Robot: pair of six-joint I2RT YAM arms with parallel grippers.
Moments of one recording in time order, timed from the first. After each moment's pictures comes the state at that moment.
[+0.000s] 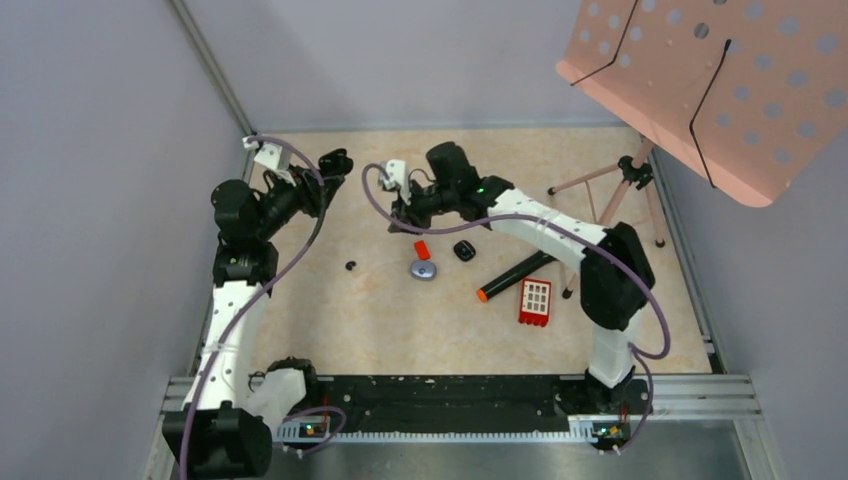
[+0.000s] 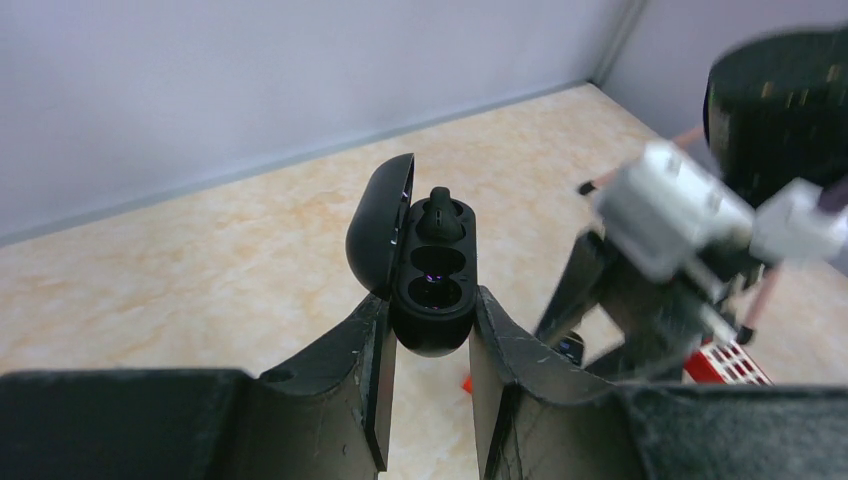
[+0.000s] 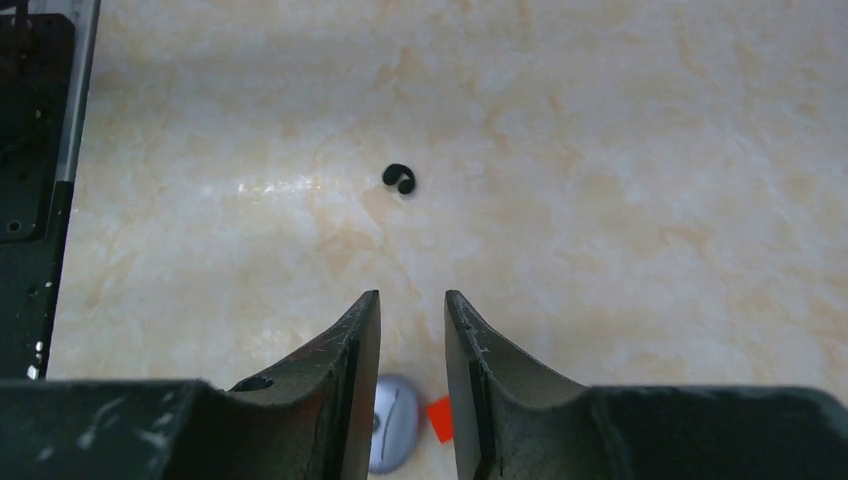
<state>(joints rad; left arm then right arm) 0.06 0.98 0.88 0.12 0.71 -0.19 0.76 1.83 1.57 -0.28 -0.63 -0.42</state>
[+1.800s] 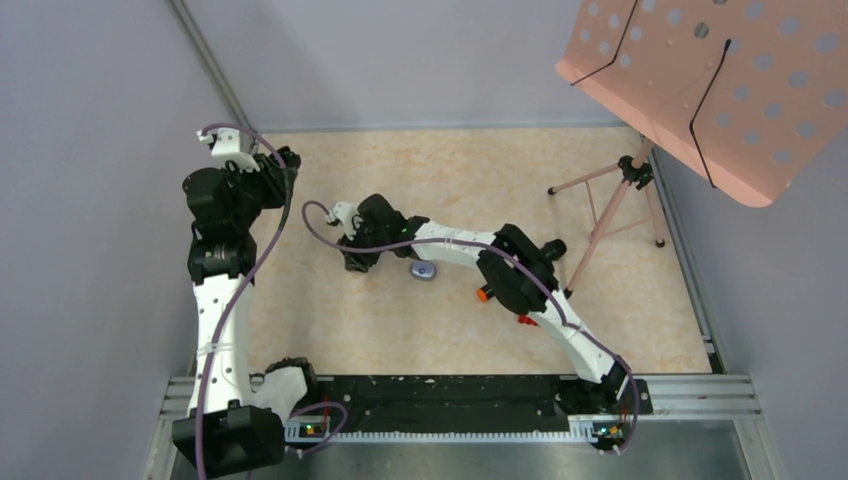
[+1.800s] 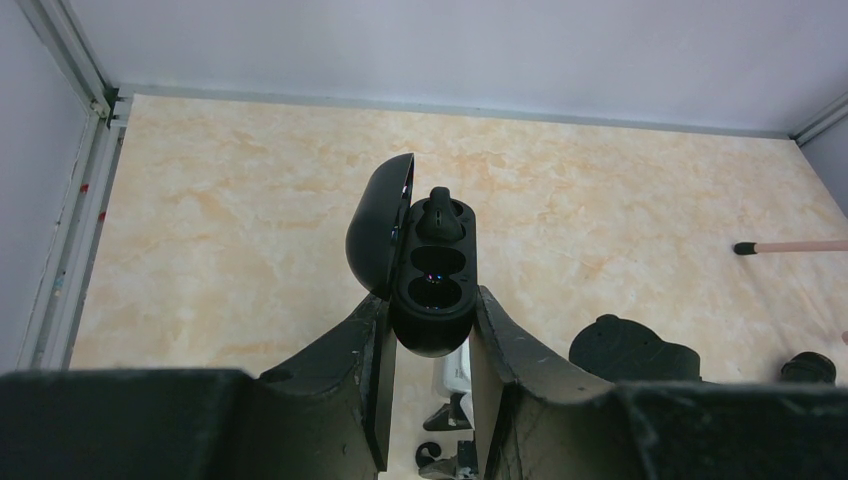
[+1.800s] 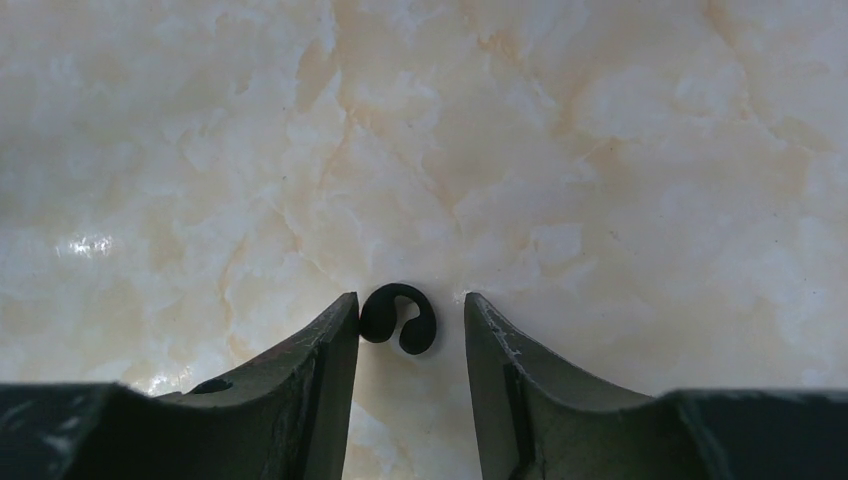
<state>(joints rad) 0.22 0.99 1.05 -0.21 0.40 -0.19 0.96 2.45 1.92 -0.12 -0.37 -0.08</state>
